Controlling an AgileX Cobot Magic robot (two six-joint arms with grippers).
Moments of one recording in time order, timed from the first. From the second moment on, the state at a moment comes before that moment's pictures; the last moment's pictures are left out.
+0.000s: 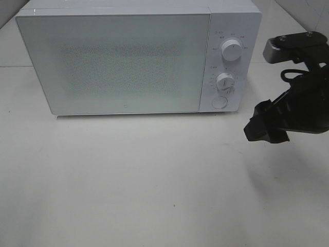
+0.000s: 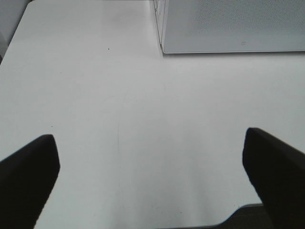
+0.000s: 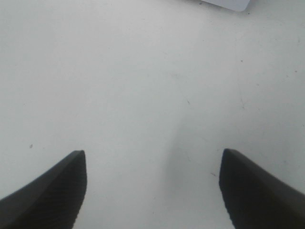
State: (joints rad) left arm -0.05 0.00 -0.52 -0.06 1.08 -0.01; right arm 0.35 1.27 -0.70 0.12 0.48 -0.11
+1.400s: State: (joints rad) left arm -0.05 0.00 -0.52 -0.06 1.08 -0.01; right arm 0.17 0.32 -0.62 -0.01 0.96 -0.05
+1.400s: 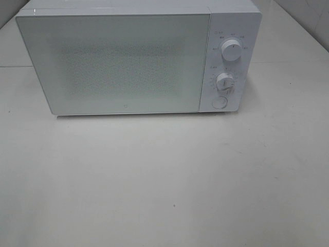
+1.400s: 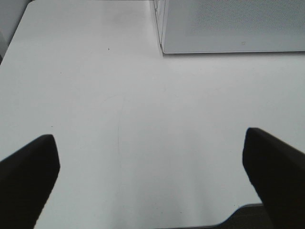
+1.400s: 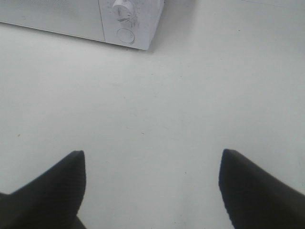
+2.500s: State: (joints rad) left arm -0.05 0.00 -0.52 -0.06 1.08 -0.01; right arm 0.07 0.00 -0.50 -0.01 1.00 -0.04
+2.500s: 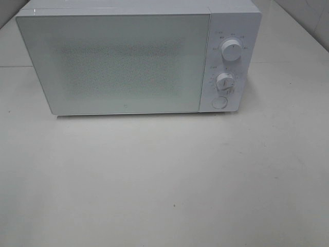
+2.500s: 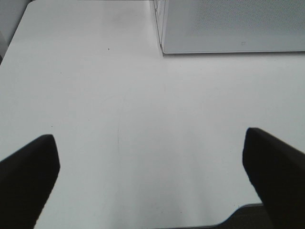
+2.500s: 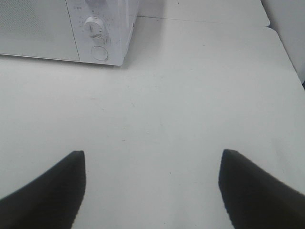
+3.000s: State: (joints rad) left arm -0.05 0.00 -0.52 -0.06 1.08 -0.01; right arm 0.07 0.02 -0.51 -0.01 0.82 -0.02
